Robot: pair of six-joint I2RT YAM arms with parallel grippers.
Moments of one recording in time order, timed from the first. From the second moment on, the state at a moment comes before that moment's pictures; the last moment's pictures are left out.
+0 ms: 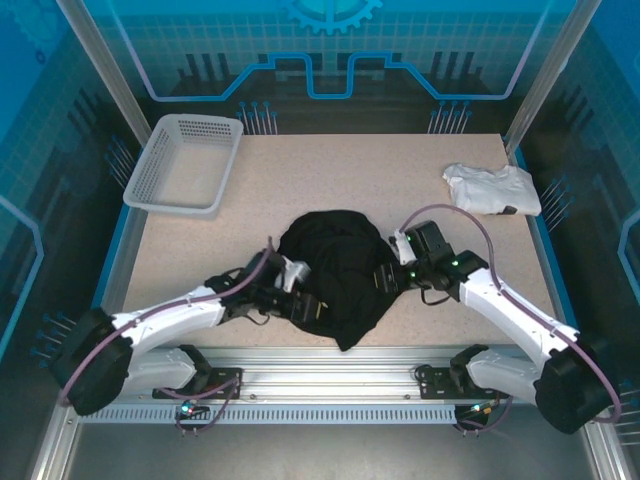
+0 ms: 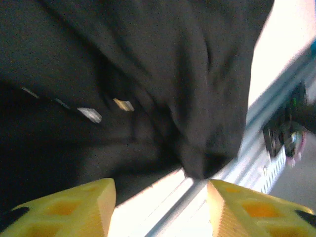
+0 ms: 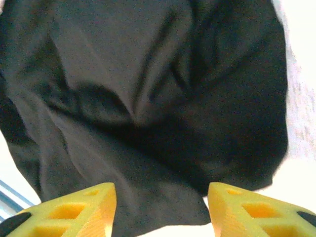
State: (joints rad) left arm -0.65 1.16 0.55 -0.25 0.43 -0.62; right arm 0.48 1.14 0.77 -0.61 -0.21 0.30
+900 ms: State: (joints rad) left arm -0.33 1.49 0.81 0.06 0.40 -0.69; right arm 0.30 1.61 1.24 -0.29 -0.43 0.27
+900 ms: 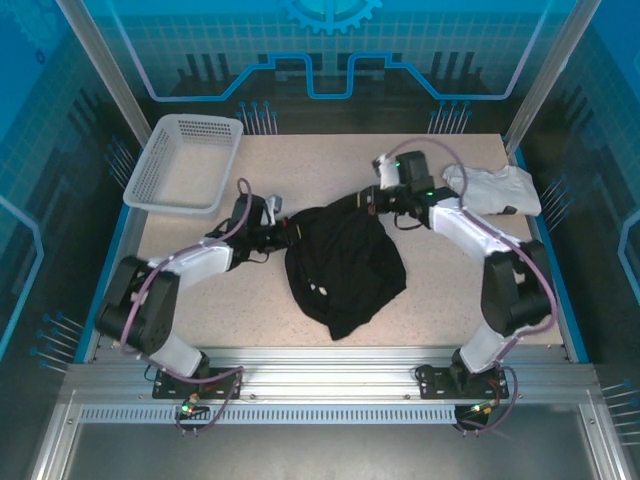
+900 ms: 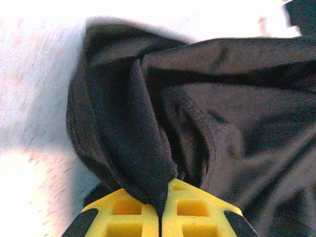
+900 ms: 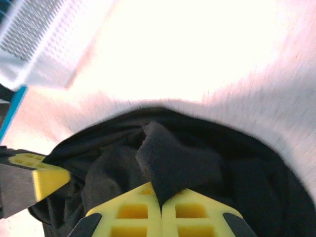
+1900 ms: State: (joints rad) left arm -0.32 1.01 0.46 0.22 0.38 -0.56; right arm 0.61 1.27 0.73 -0.11 -0.17 0.07
